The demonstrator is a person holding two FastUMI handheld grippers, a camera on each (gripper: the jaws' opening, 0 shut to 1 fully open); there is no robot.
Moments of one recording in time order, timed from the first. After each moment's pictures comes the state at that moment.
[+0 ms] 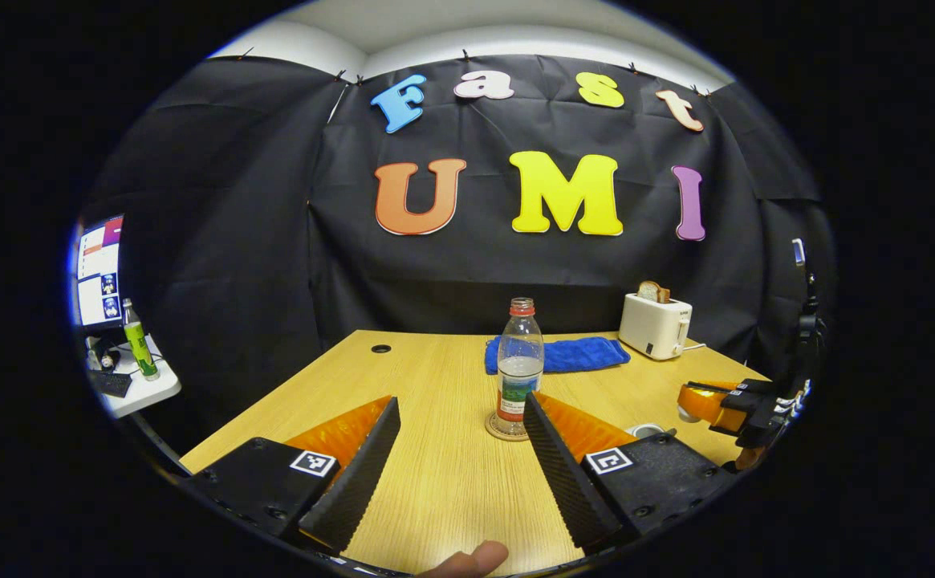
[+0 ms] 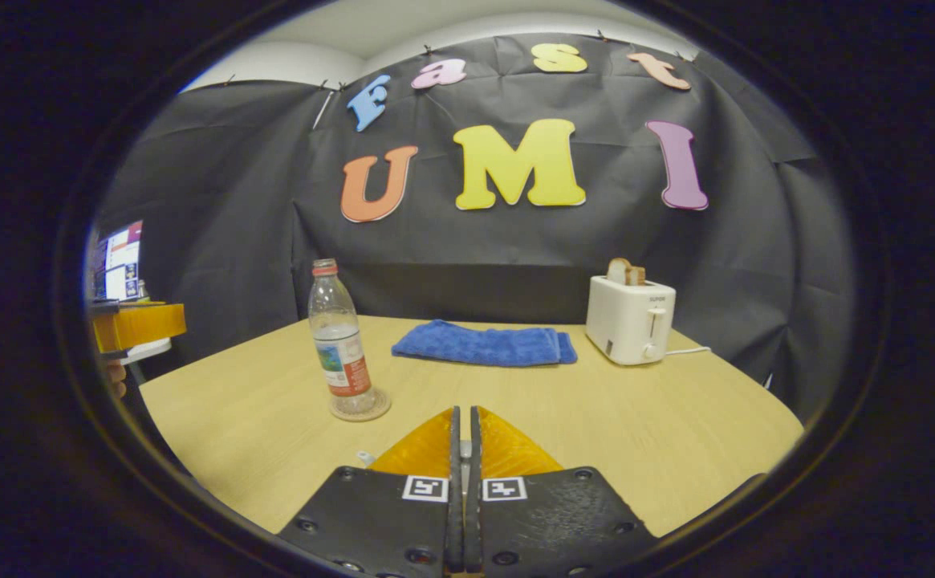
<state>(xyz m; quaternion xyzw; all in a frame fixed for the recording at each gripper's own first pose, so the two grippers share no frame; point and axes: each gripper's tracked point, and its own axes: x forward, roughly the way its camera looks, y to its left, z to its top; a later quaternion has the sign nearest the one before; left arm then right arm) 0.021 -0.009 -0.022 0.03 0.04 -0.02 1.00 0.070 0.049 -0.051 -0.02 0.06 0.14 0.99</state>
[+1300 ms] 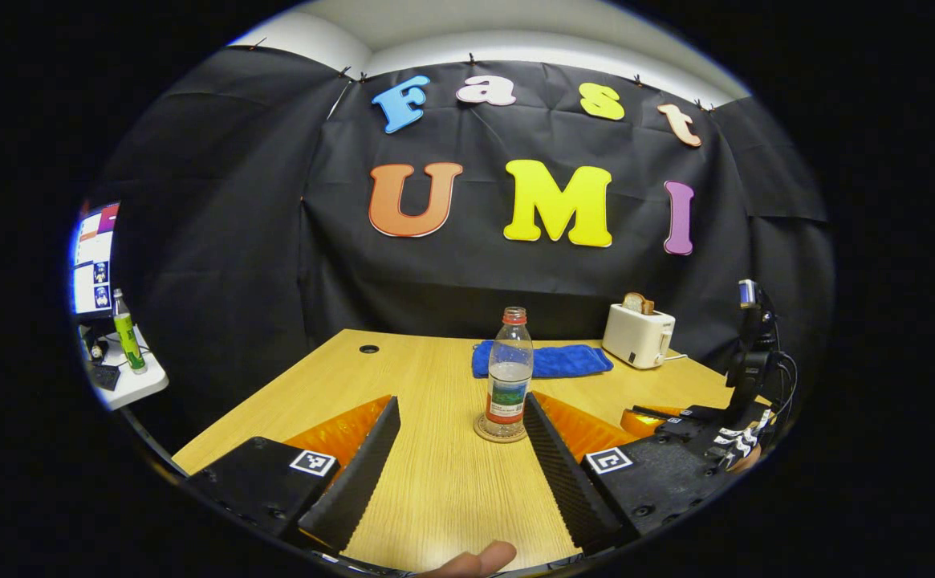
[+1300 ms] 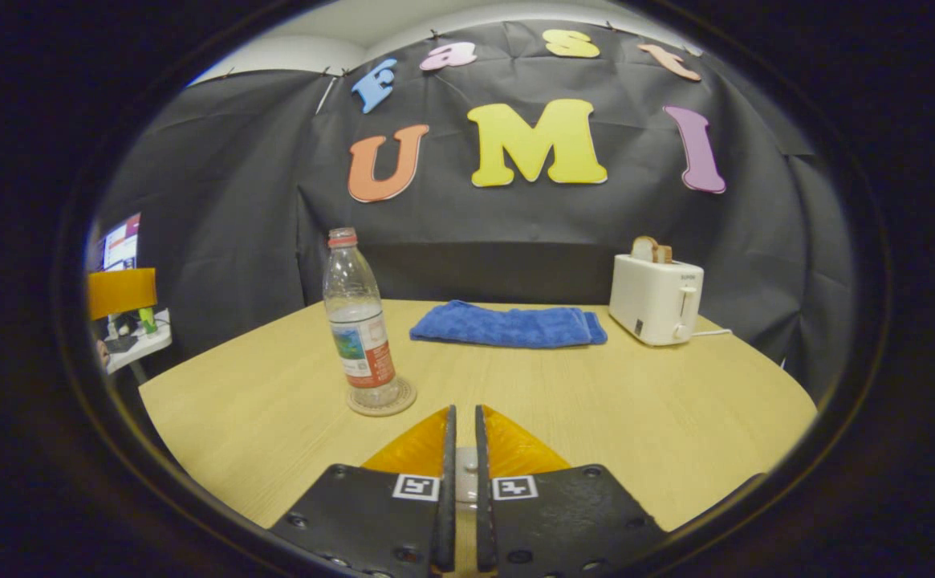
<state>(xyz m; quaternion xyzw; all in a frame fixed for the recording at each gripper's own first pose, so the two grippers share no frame) 0.019 -0.007 -0.013 0.01 0.04 -0.05 1.00 0.077 0.086 -0.071 -0.02 0.08 0.14 0.99</state>
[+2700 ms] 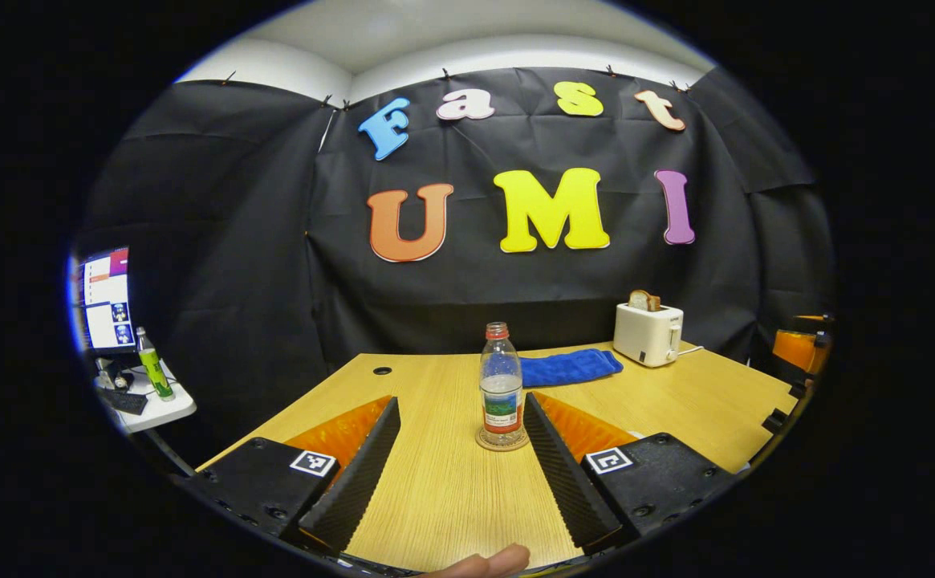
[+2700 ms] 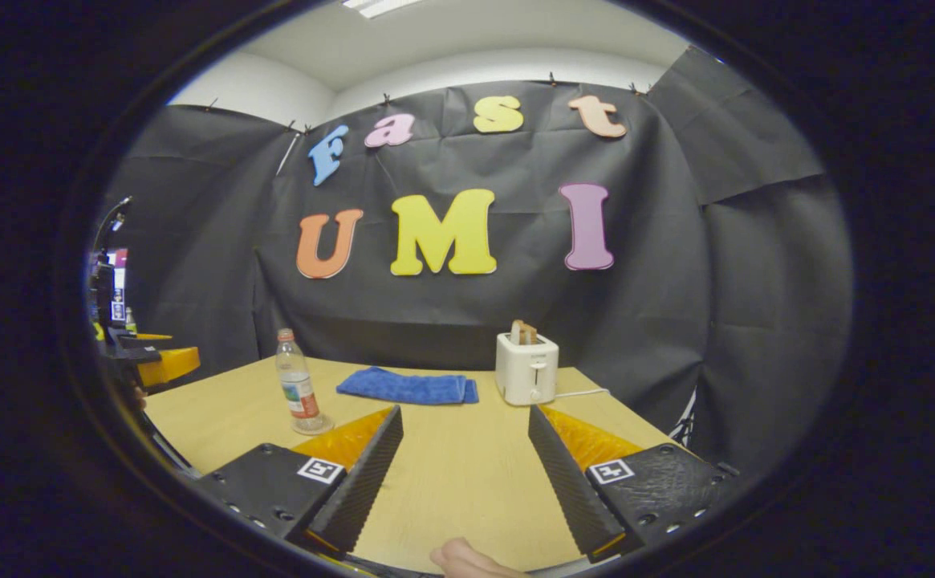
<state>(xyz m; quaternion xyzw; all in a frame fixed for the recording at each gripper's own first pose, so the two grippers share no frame) -0.004 -0.045 0.005 0.08 0.00 -0.02 1.00 -0.047 -0.111 0.037 -0.01 -0.03 0.04 1.00</state>
